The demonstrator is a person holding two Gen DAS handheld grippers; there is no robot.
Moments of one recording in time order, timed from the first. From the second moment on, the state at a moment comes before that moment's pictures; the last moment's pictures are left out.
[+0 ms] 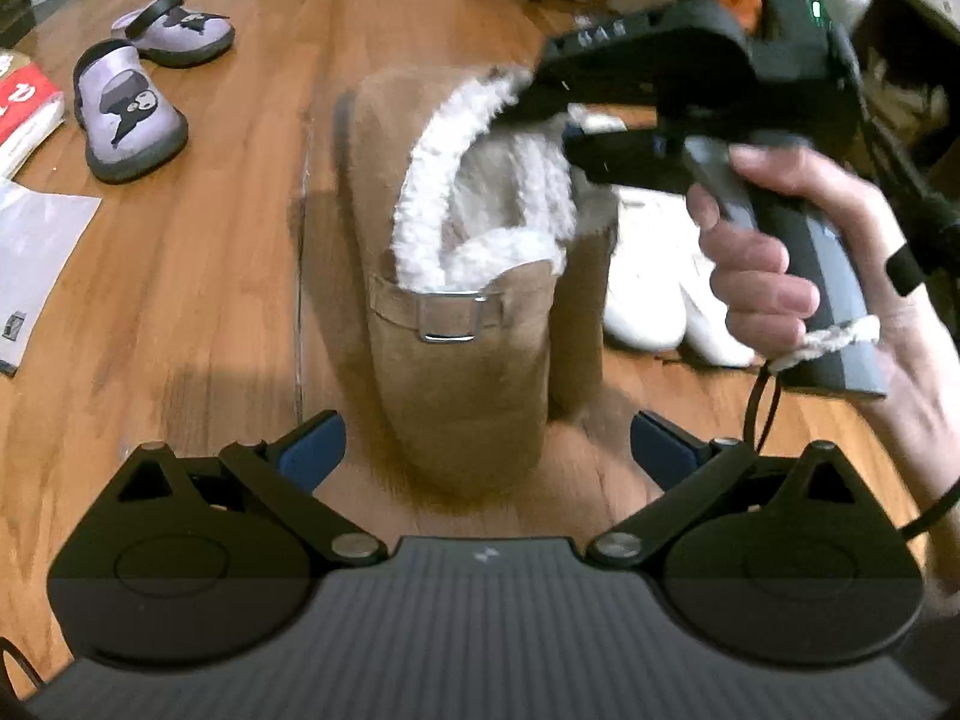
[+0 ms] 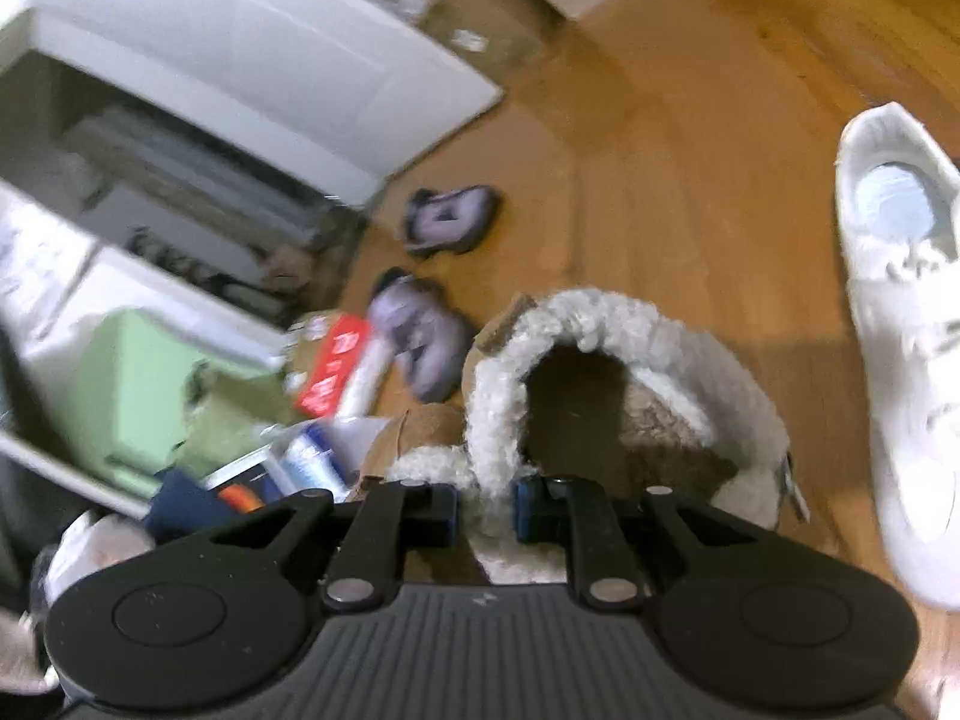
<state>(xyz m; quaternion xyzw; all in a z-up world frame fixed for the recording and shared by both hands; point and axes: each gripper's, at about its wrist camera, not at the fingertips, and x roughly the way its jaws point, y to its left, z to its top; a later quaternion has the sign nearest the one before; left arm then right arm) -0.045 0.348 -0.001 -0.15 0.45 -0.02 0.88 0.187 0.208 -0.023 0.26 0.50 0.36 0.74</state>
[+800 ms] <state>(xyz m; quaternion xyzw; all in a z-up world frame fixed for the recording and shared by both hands) 0.042 0.287 -0.035 -0.17 0.50 -0.04 0.85 0.191 0.131 0.020 0.09 0.39 0.33 0.86</state>
